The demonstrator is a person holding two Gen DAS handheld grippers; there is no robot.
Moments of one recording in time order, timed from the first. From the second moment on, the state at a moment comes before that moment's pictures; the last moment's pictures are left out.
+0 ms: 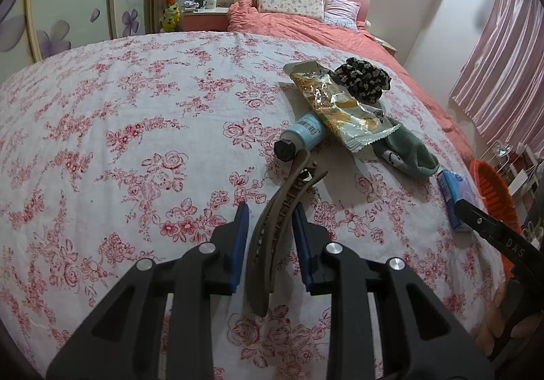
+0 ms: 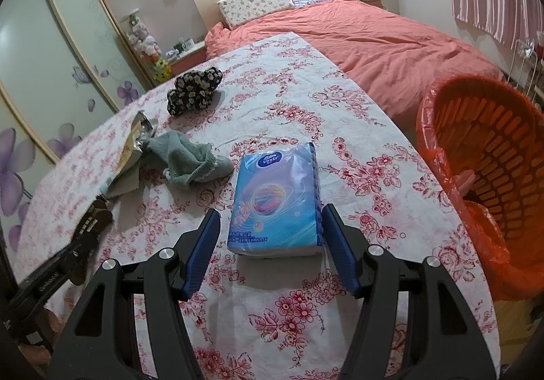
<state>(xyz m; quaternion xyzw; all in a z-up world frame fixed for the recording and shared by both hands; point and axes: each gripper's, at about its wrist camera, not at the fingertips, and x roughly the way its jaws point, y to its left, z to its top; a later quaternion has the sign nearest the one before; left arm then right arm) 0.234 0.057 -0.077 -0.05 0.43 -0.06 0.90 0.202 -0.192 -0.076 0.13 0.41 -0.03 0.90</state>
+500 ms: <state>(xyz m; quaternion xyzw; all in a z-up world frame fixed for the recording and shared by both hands) 0.228 0.037 -0.068 0.01 0.42 -0.05 0.90 0.194 -0.185 -0.066 0.09 0.39 -0.06 0.92</state>
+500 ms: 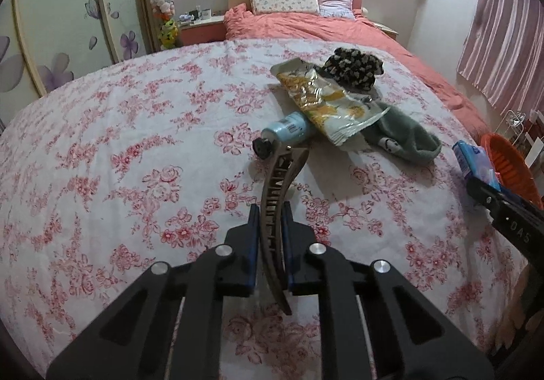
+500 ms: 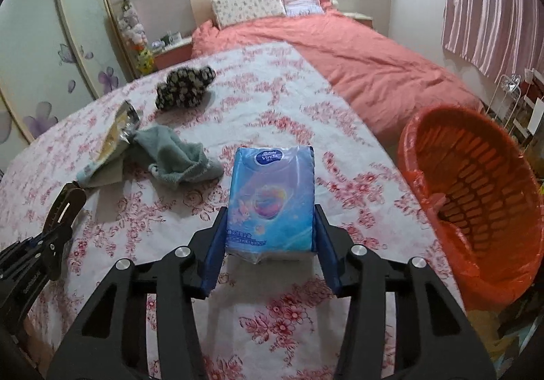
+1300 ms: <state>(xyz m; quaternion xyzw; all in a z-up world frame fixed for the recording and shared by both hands) 0.187 -0.075 0.020 -0.04 0.36 -0.20 0.91 0.112 -0.279 0.013 0.14 0.22 -0.12 0.96</state>
